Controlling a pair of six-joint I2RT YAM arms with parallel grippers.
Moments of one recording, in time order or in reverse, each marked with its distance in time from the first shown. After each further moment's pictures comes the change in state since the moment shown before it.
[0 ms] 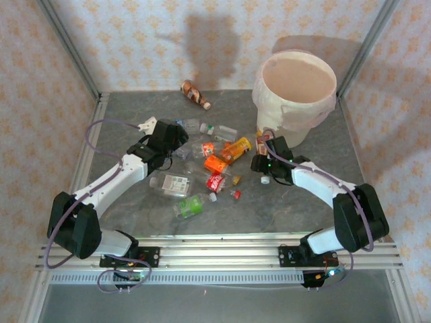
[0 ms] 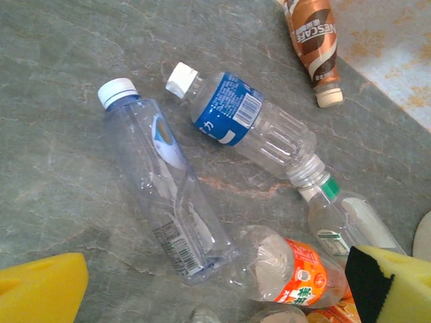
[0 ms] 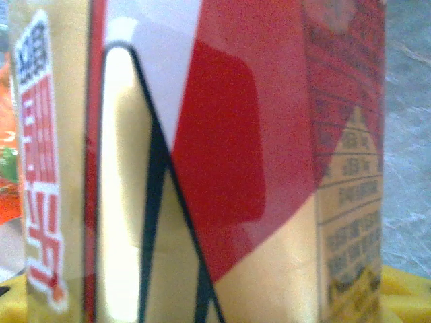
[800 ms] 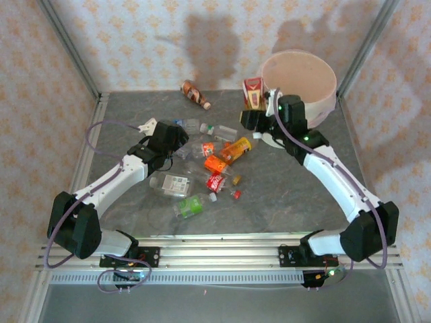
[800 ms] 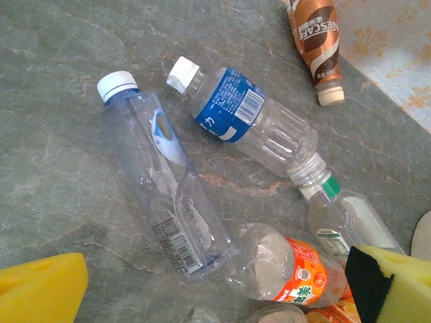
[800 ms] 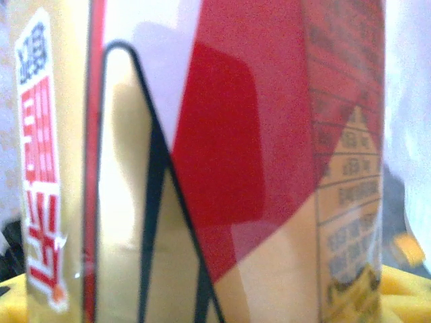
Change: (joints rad) left arm 0.000 0.000 -0.014 0.008 0.003 -0.019; right arm -0.003 -0.062 0.469 0.024 -0.180 -0.168
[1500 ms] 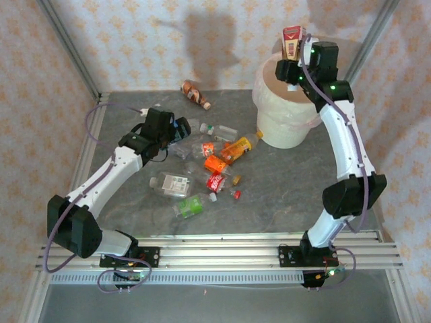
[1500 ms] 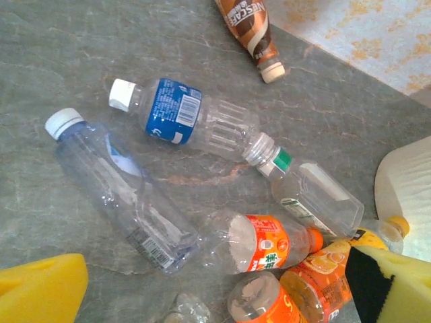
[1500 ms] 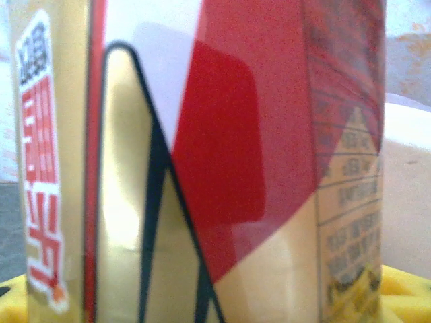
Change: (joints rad) left arm 0.051 0.005 0.159 -0.107 0.185 0.255; right arm -0.286 0.372 0.700 -0.367 0.090 -0.225
